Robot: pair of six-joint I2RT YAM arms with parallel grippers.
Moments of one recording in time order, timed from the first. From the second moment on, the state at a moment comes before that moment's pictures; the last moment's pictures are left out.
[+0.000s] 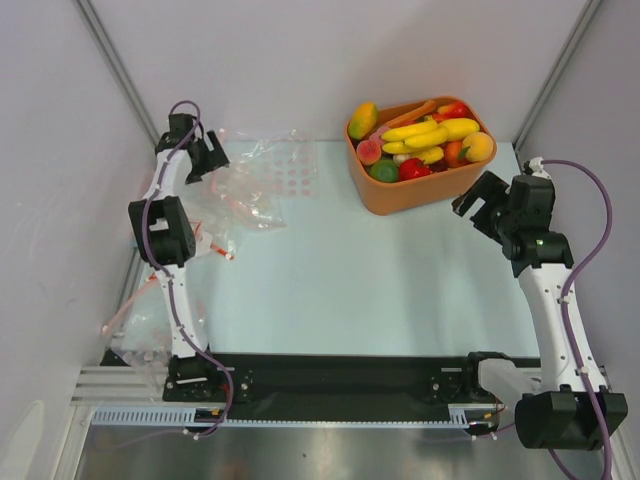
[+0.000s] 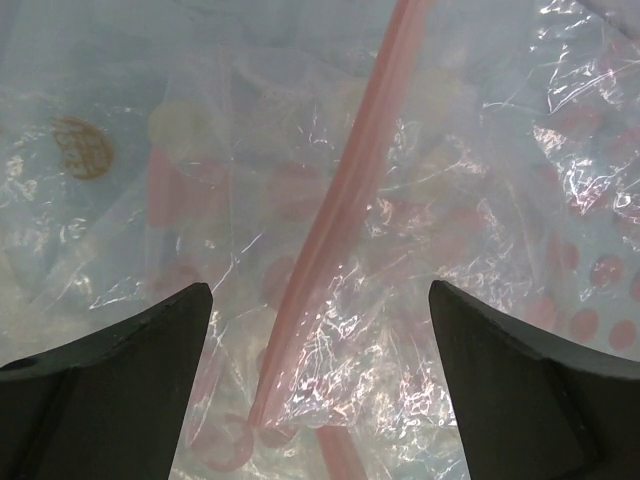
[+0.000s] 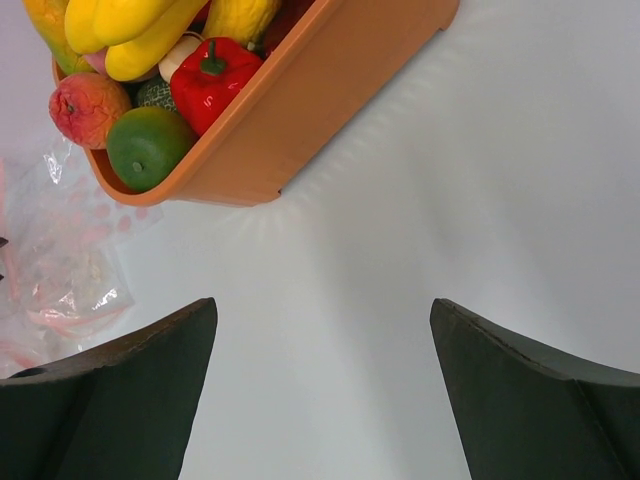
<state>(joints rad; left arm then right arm) 0.13 2.37 2.17 -0.64 0.04 -0.34 -0.03 1.03 1.10 -0.61 -0.04 0.57</state>
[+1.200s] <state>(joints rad) 0.02 1.61 1.58 -0.53 0.33 -0.40 0.38 1.45 1.36 -0.39 -0.20 0.53</state>
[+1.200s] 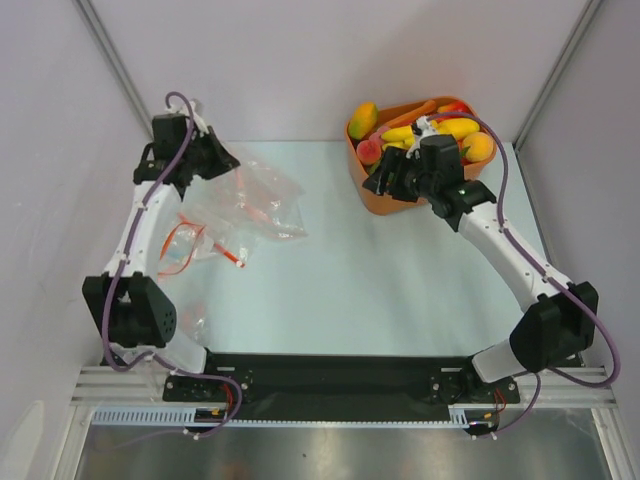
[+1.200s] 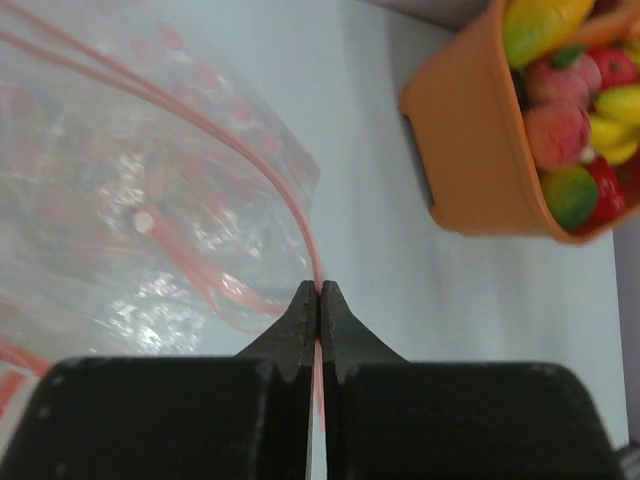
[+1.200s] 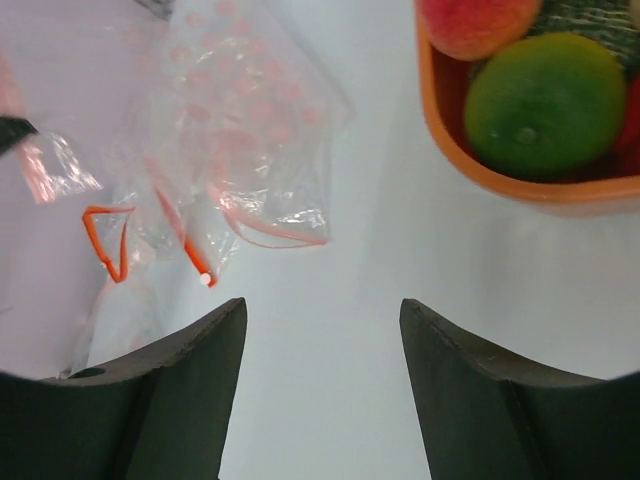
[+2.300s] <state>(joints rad) -0.45 1.25 1.03 -0.51 0.30 -0.28 0.71 1.77 1.50 -0.31 -0.27 0.68</state>
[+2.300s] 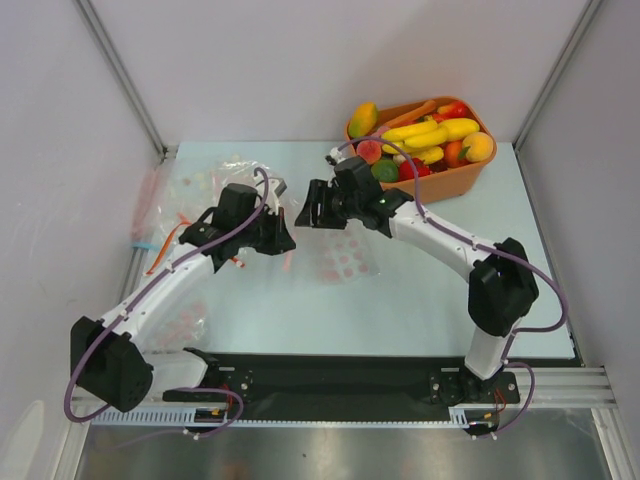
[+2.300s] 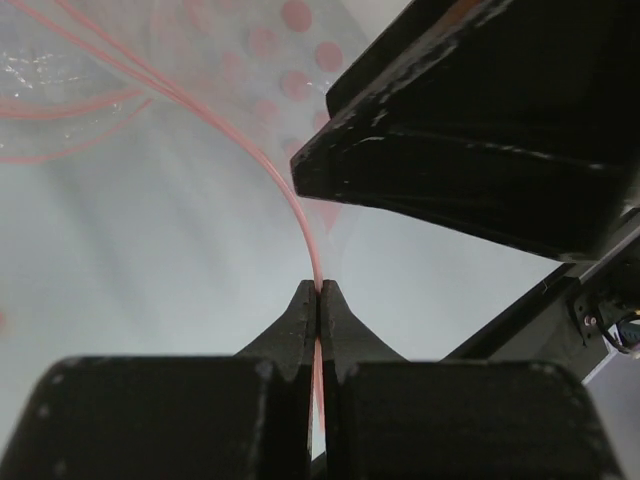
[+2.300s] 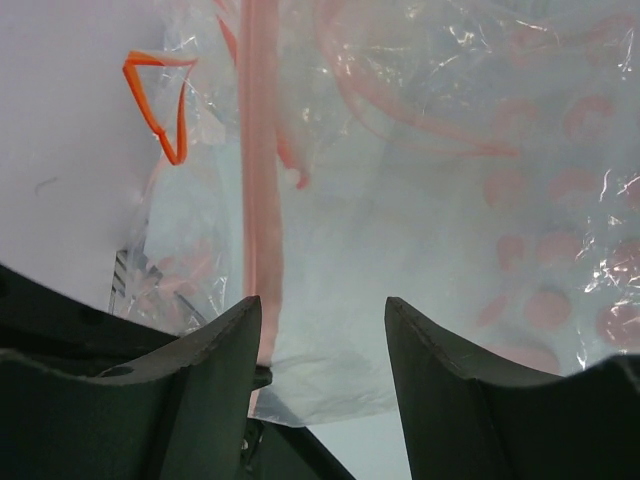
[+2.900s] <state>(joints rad) -0.45 1.23 1.03 -0.51 0.32 -0.25 0.71 1.82 1.54 -0.27 -0.29 0.69</state>
